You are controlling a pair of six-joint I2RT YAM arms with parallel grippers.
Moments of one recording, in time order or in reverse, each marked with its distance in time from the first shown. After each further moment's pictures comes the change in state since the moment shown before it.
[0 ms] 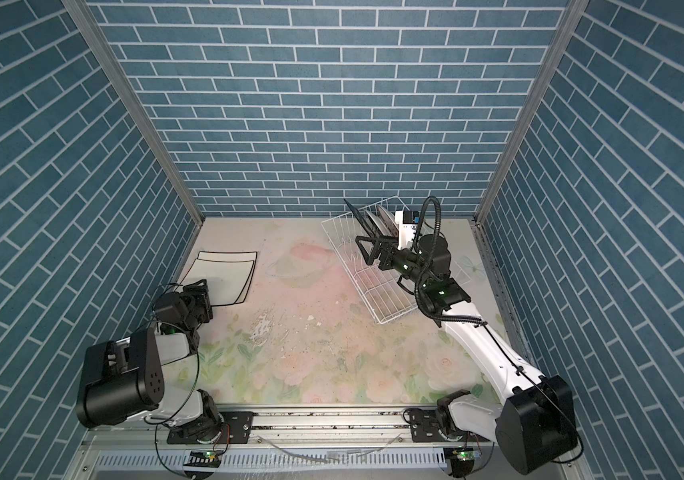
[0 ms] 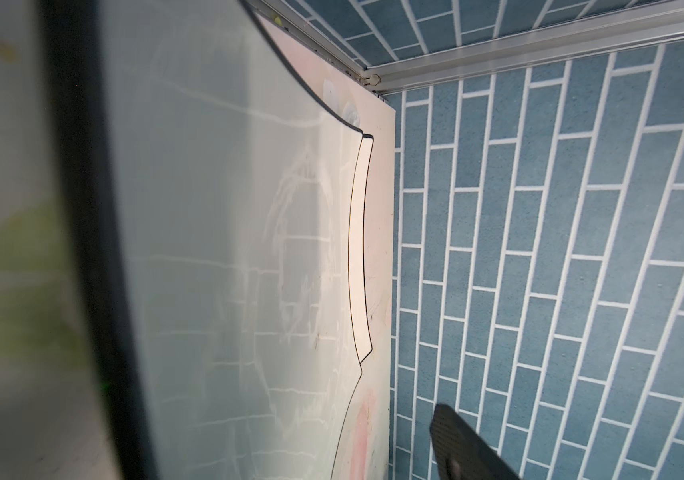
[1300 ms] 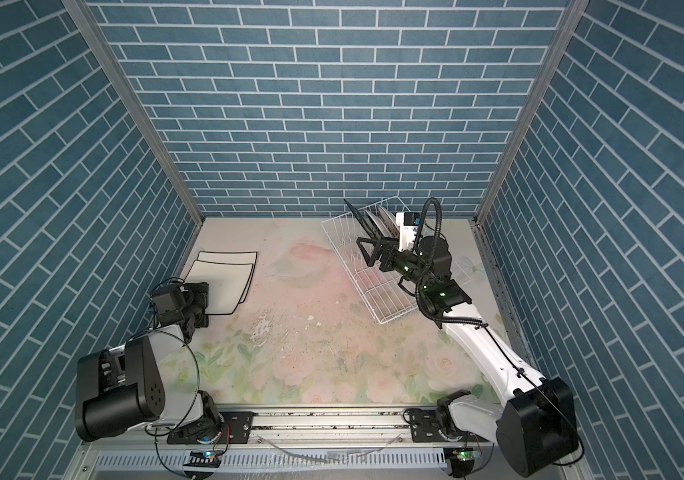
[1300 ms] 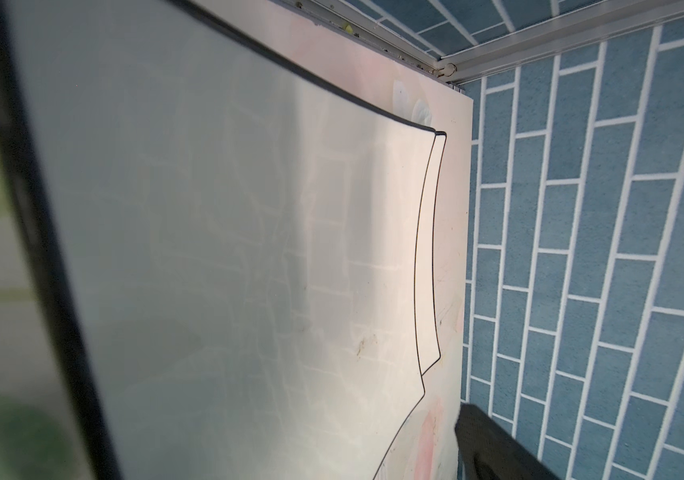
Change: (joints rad) left arm 0.000 -0.041 0.126 -0.389 -0.053 0.117; right arm -0.004 -0.011 -0.013 -0.005 0.007 -0.007
